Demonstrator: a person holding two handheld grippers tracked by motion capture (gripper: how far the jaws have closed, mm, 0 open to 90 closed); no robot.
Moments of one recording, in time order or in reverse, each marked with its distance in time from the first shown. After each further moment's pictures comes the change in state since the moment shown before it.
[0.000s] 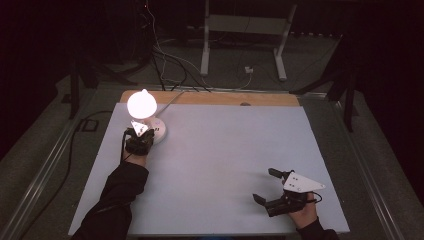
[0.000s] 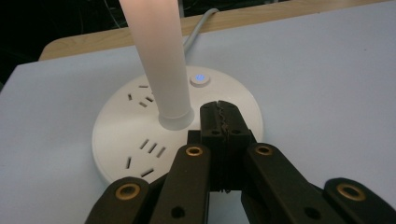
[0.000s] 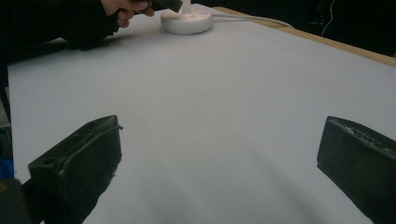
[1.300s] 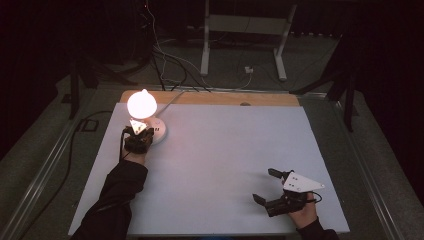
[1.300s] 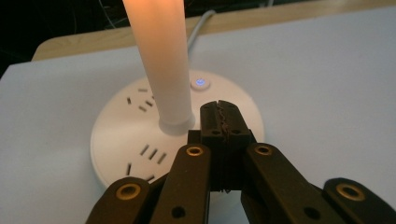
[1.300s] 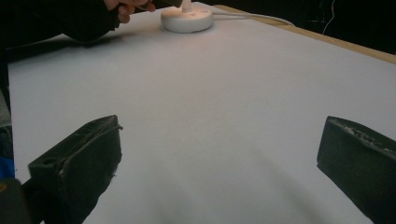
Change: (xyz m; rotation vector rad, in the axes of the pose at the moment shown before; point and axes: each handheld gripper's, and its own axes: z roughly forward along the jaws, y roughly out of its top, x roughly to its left) left arm 0.005 0.007 -0.004 -0.011 -0.030 -0.017; right arm 0.000 0.000 0.001 0.006 0.004 0.004
